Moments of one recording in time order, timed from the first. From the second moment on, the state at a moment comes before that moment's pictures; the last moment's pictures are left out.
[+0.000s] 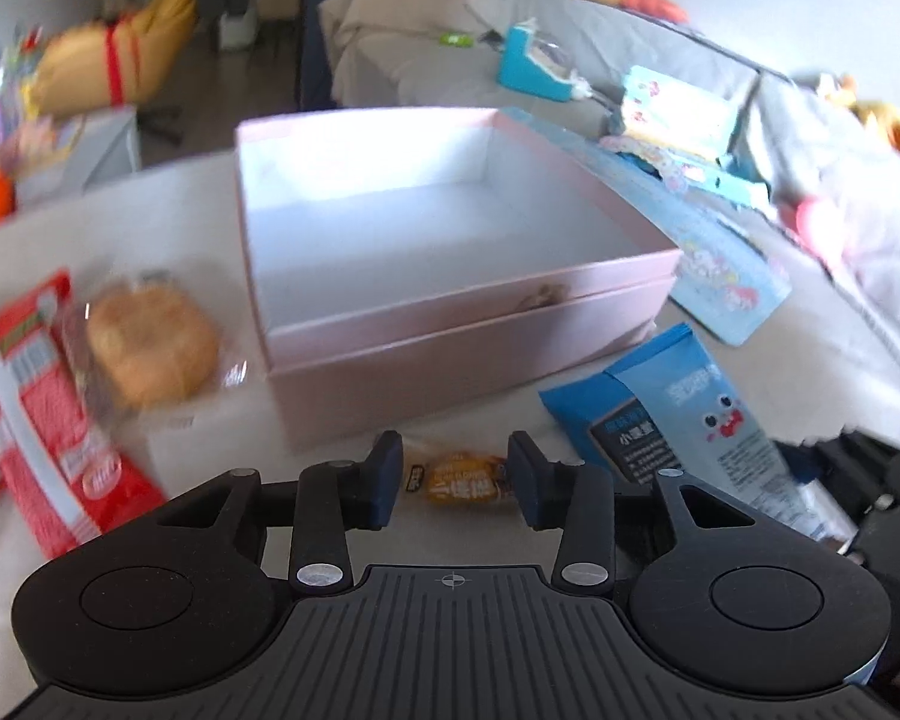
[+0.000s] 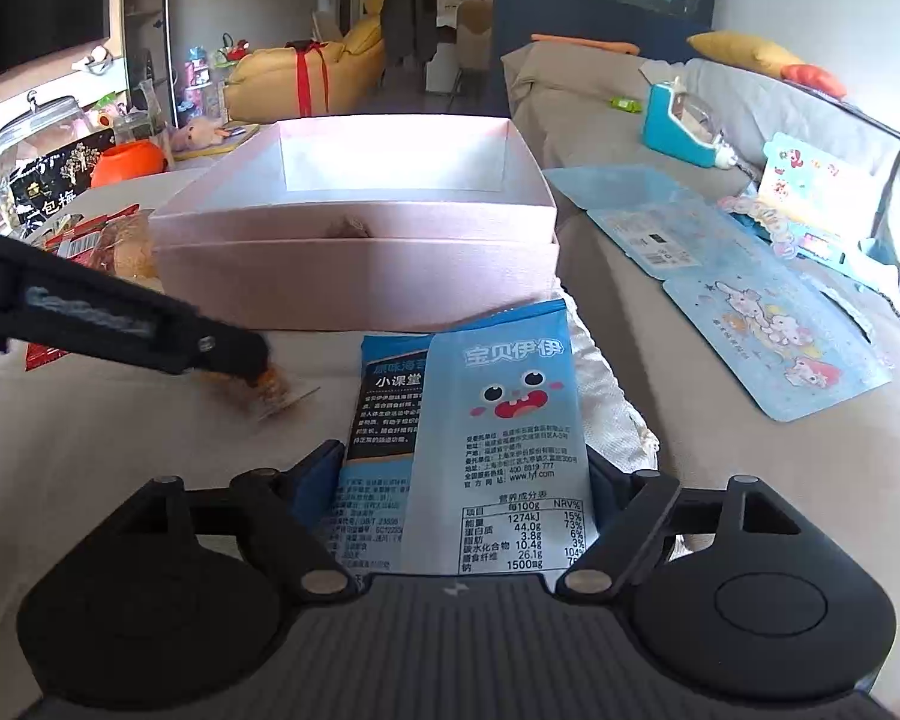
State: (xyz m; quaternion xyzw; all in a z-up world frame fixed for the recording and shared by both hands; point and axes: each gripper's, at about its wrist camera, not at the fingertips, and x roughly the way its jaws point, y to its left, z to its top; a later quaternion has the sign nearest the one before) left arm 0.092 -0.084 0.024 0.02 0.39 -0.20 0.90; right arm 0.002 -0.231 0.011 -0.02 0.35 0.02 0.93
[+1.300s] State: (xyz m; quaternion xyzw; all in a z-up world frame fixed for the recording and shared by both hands) left arm 0.061 -0.088 0.022 0.04 0.36 -0.22 0.90; right arm -0.004 -0.238 0.010 -0.01 0.35 0.03 0.94
